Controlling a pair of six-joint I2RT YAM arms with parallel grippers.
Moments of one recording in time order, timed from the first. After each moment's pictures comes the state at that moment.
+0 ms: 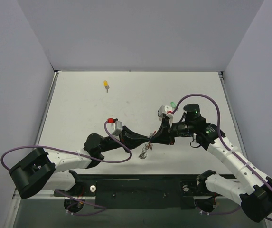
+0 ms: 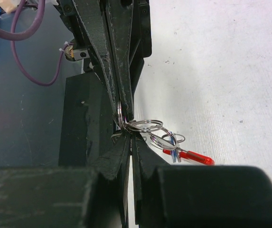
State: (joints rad) left arm -0.90 1.26 0.36 1.27 0.48 -0.44; right arm 0.51 0.99 0.79 -0.35 -1.01 -0.21
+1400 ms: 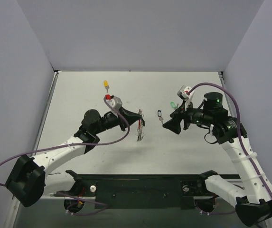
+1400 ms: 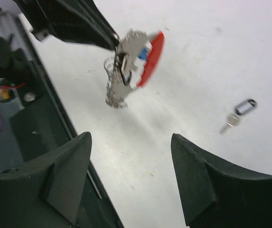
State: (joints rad) left arm -0.68 1.15 0.56 0.77 0.51 -0.30; right arm 0.34 0.97 1.07 -0.61 -0.78 -0.12
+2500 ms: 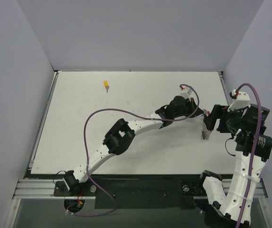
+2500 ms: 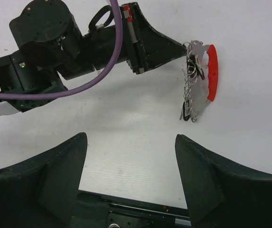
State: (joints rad) left arm -0.99 2.62 2.22 0.26 0.15 -0.86; right arm -0.36 0.83 1.22 -1.05 -0.47 -0.13
